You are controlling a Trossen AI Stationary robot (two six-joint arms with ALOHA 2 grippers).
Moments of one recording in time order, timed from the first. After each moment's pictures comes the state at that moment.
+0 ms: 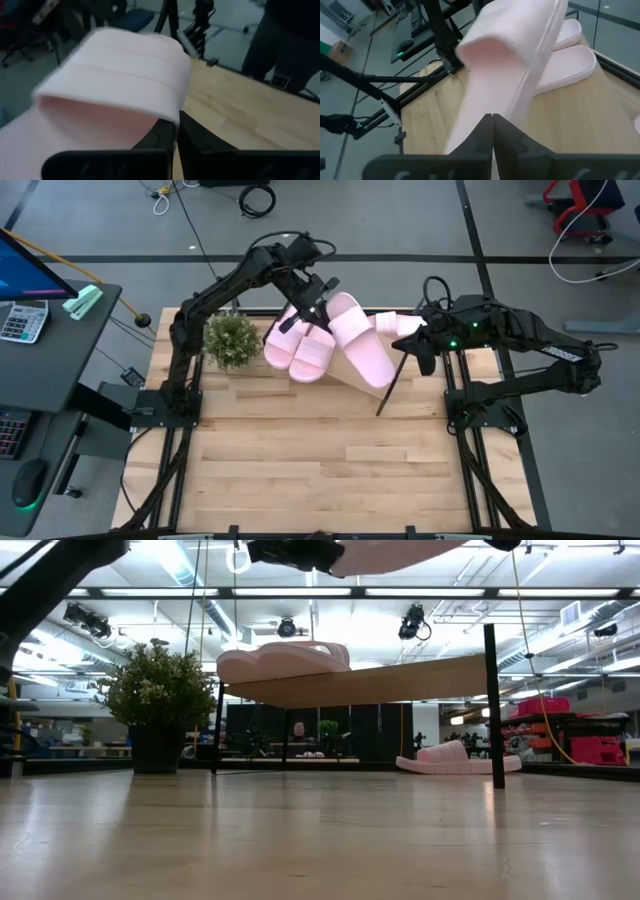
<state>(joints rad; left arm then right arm) 0.54 2.06 2.33 -1.19 1.04 1.09 -0.16 1.00 1.35 -0.83 -0.03 0.55</state>
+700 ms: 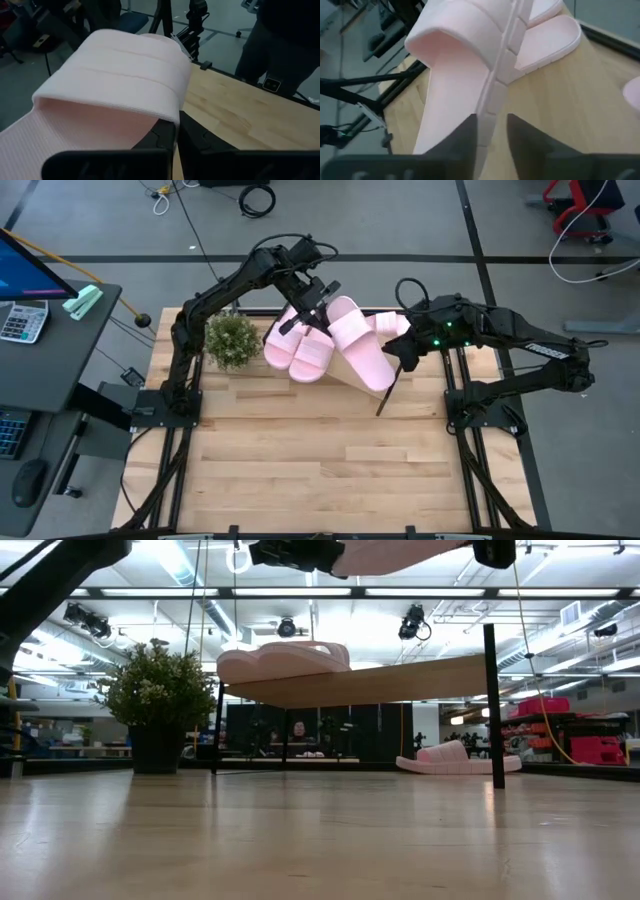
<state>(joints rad) 0.52 2.07 2.33 -1.22 1.07 1.10 -0.20 1.09 1.35 -0.87 -0.02 0.64</state>
